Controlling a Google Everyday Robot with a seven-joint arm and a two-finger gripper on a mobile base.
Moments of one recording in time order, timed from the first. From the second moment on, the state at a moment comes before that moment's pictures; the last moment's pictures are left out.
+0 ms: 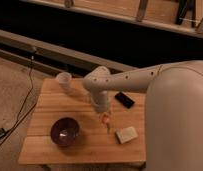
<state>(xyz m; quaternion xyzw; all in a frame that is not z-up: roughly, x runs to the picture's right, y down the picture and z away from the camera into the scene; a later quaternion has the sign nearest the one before) 0.035 0.174 0.761 -0.32 0.29 0.49 0.76</state>
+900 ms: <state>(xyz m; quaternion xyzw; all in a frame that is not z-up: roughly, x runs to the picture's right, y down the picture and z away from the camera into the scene) 0.098 0.222 0.746 -0.33 0.33 0.56 0.68</state>
